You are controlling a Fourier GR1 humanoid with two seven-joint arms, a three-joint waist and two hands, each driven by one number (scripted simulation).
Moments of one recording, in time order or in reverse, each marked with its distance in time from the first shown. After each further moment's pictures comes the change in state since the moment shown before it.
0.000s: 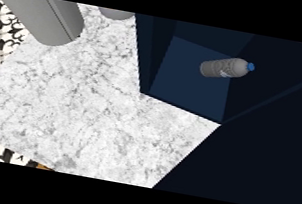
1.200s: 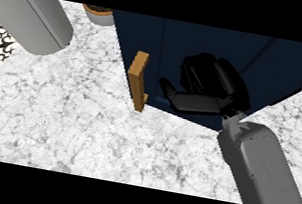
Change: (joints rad) left arm 0.041 0.019 0.065 0.034 0.070 -0.064 0.045; right arm -0.772 0.362 -0.444 0.890 -0.176 -0.214 0.173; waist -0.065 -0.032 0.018
